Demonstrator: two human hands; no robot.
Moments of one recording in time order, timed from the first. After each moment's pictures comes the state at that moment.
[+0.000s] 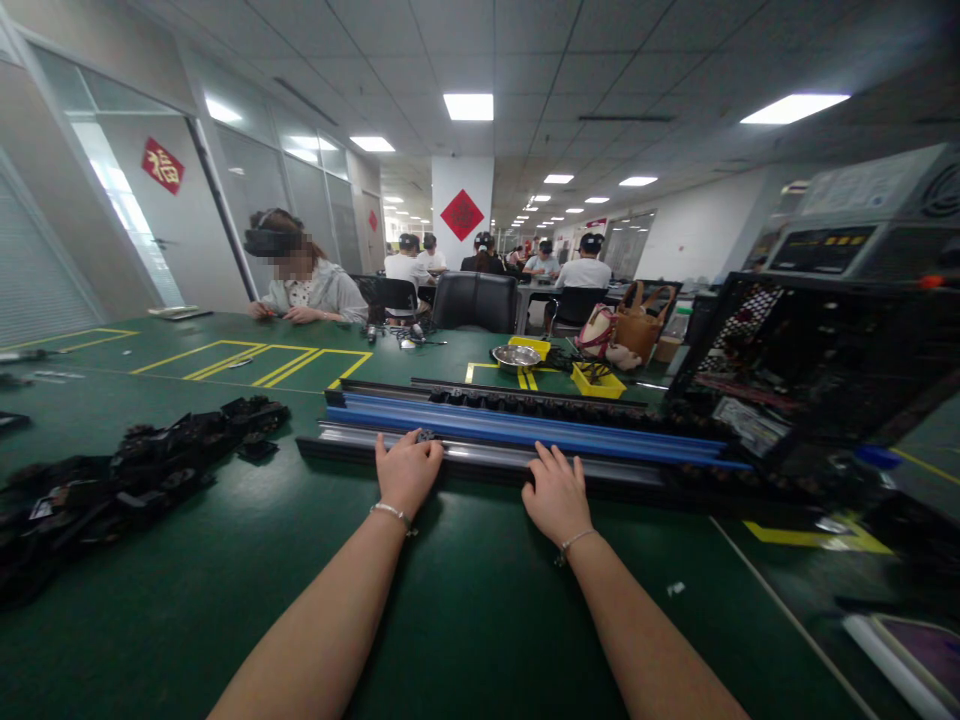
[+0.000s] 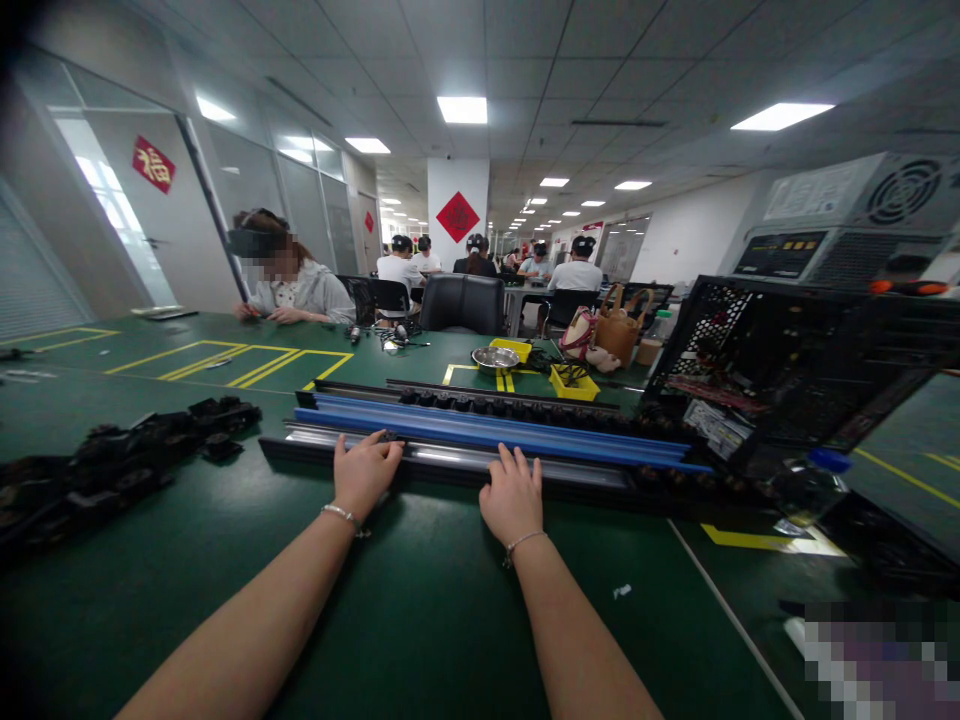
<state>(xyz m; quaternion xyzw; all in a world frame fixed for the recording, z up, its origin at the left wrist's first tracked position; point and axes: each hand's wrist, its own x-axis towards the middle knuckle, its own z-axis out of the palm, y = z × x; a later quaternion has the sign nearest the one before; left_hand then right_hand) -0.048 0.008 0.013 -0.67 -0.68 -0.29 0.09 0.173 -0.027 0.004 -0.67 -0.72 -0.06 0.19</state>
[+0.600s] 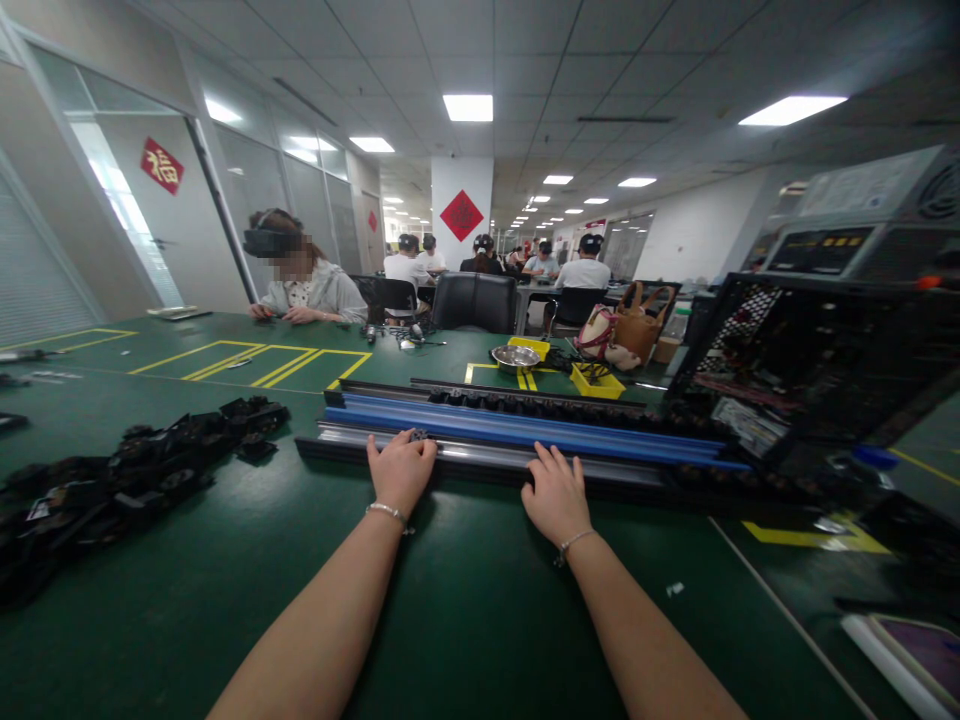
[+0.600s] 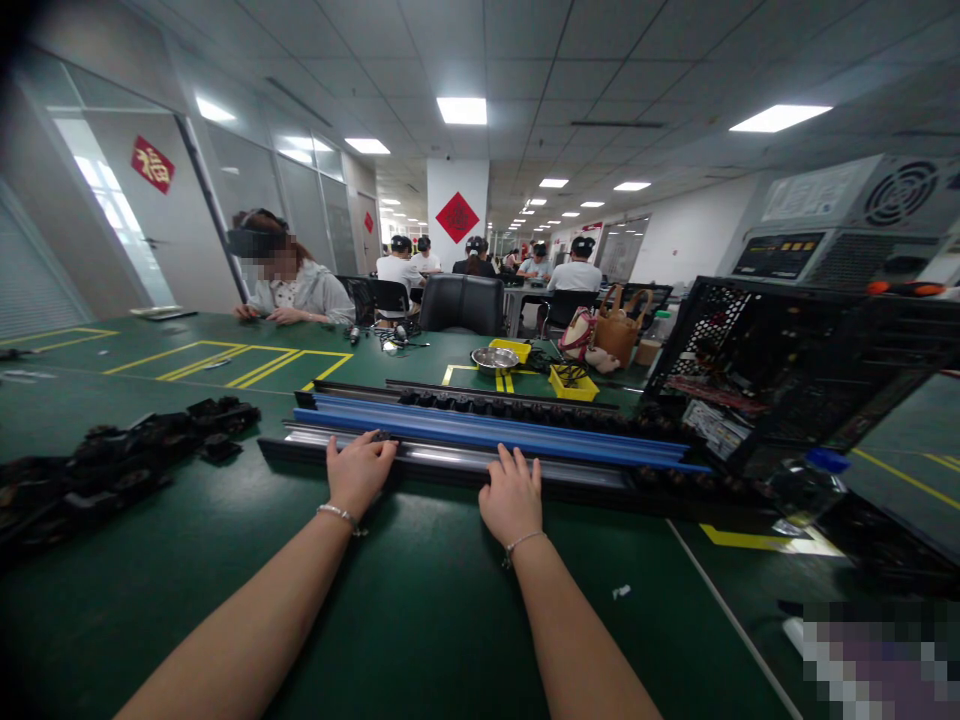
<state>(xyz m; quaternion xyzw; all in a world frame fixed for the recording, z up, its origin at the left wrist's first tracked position) -0.054 0.012 0.012 -0.64 -0.71 -0.29 0.07 0.174 -0.026 0.003 -0.67 -0.72 -0.06 0.19</state>
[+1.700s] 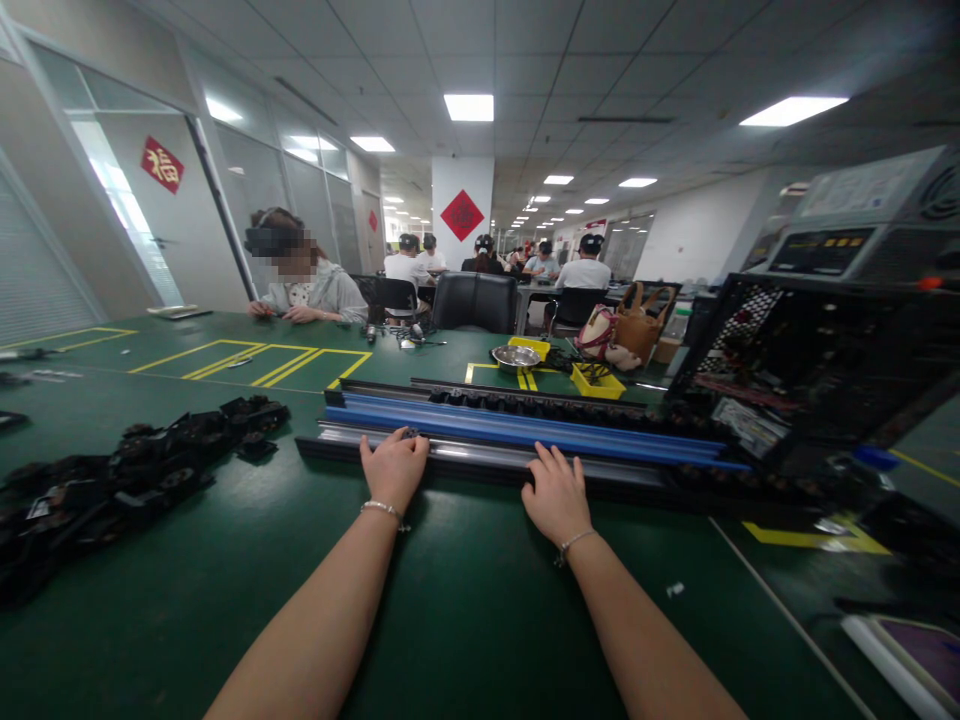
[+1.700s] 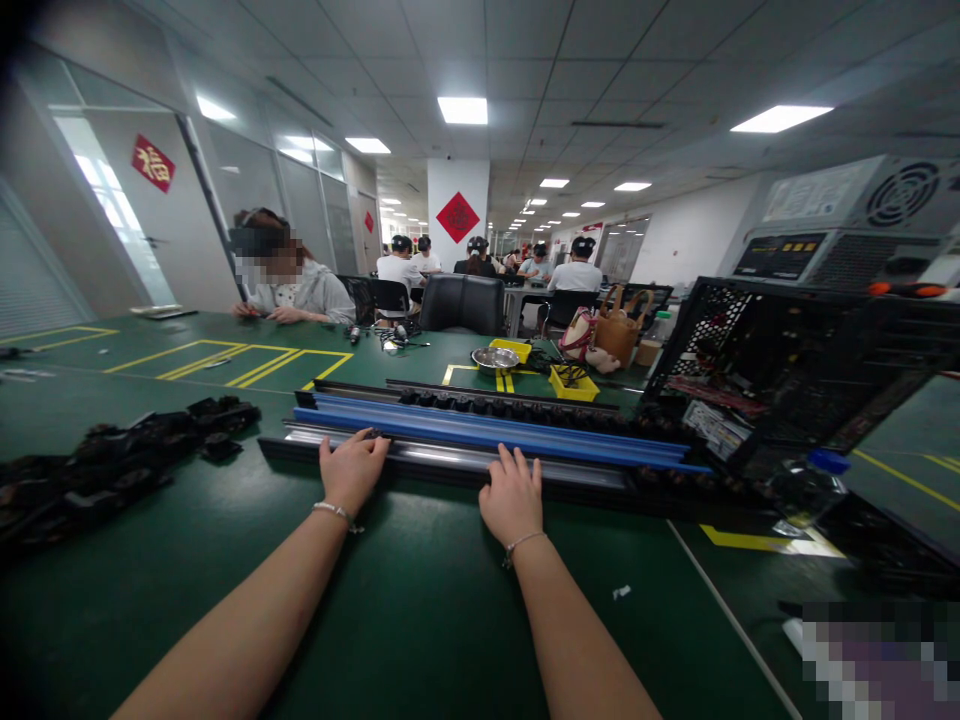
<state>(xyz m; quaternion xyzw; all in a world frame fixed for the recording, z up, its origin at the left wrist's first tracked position) -0.062 0.015 0.012 -0.62 -0.72 -0.30 0.07 0.173 -0.028 0.005 -0.67 -0.72 -0.06 0.19</state>
